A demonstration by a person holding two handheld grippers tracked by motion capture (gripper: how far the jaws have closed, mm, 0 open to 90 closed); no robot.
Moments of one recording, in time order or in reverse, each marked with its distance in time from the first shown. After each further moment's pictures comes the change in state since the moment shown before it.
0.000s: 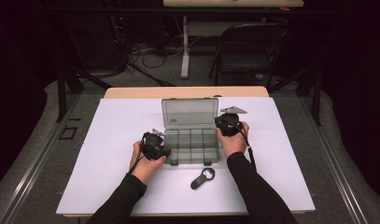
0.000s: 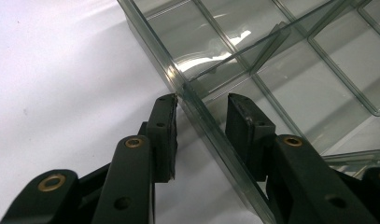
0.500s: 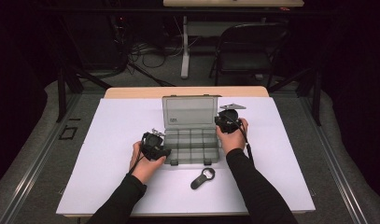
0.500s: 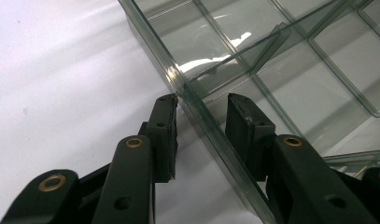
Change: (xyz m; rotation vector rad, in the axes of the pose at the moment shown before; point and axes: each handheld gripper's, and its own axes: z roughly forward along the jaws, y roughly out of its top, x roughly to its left) left arm 0.000 -0.001 0.000 -0.009 0.002 -0.004; right arm -0.002 0.009 0.007 0.058 -0.010 0.038
